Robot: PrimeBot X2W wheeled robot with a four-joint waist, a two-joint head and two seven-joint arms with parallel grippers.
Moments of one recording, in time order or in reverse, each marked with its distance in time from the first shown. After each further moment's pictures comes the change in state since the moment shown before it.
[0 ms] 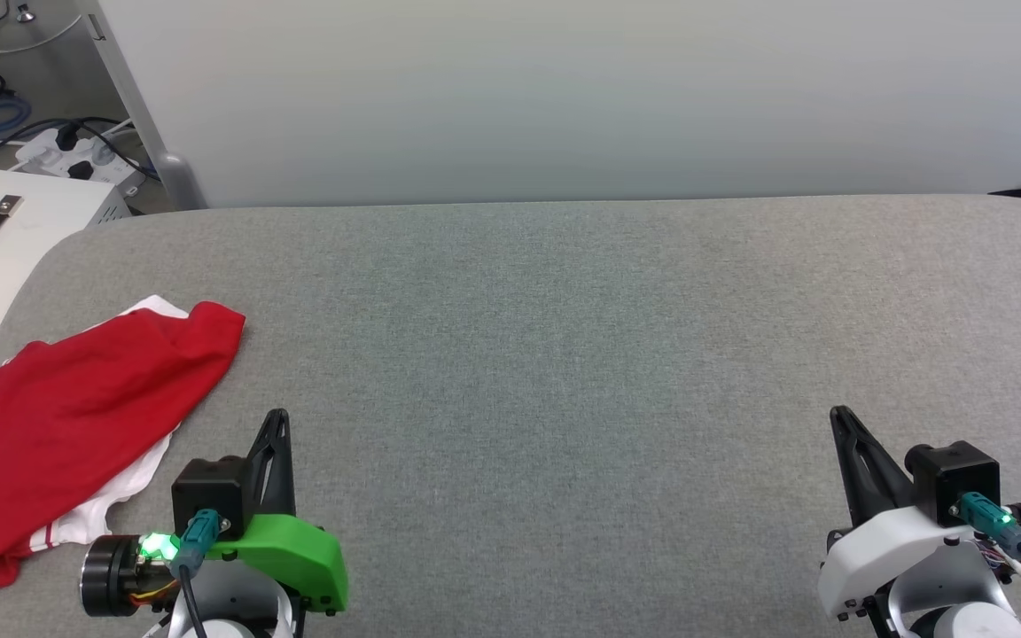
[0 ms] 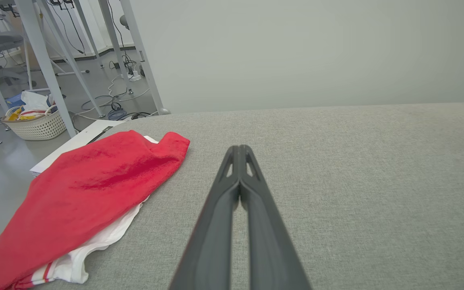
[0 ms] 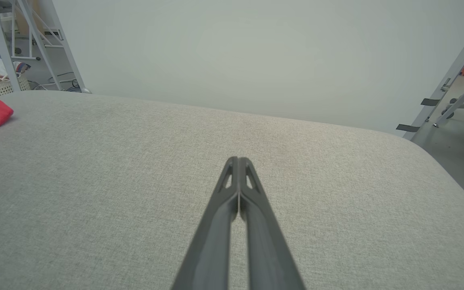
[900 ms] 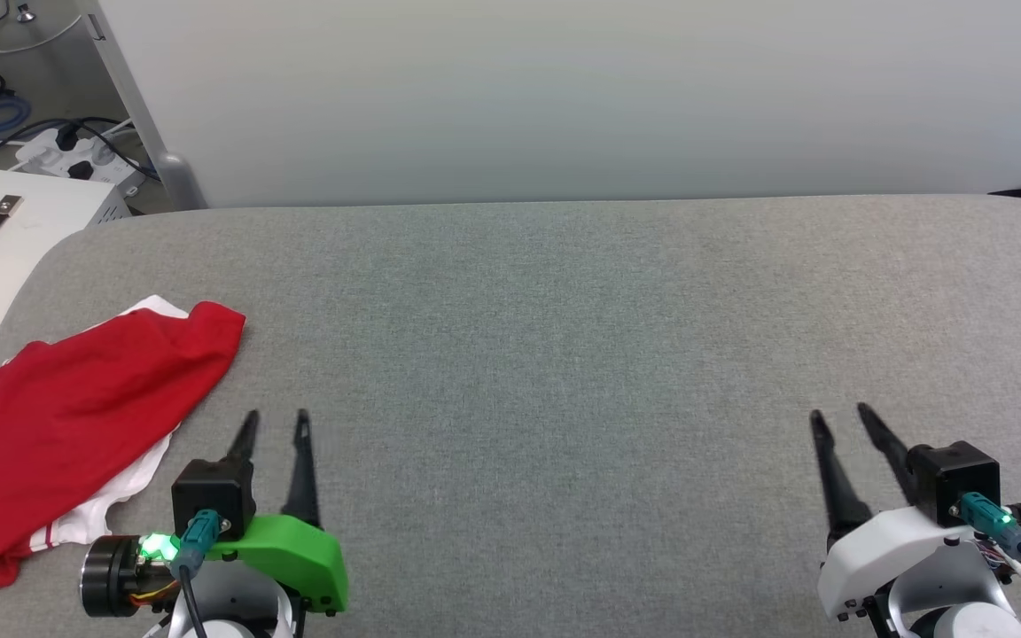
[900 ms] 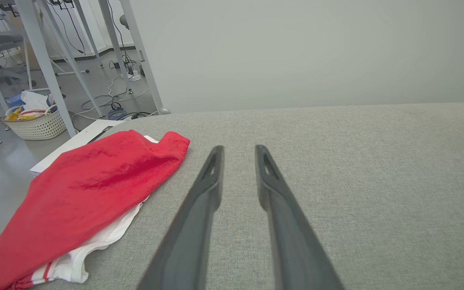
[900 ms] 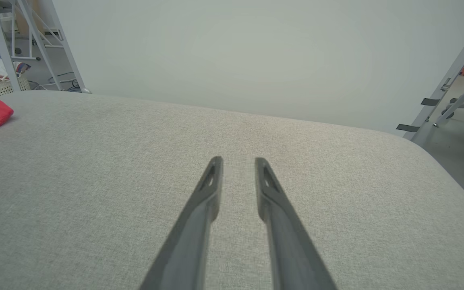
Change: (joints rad) left arm 0.001 0.000 -0.001 -0.001 -0.001 0.000 0.000; right arm 0.000 0.000 0.000 0.000 0.000 0.000 0.000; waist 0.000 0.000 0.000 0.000
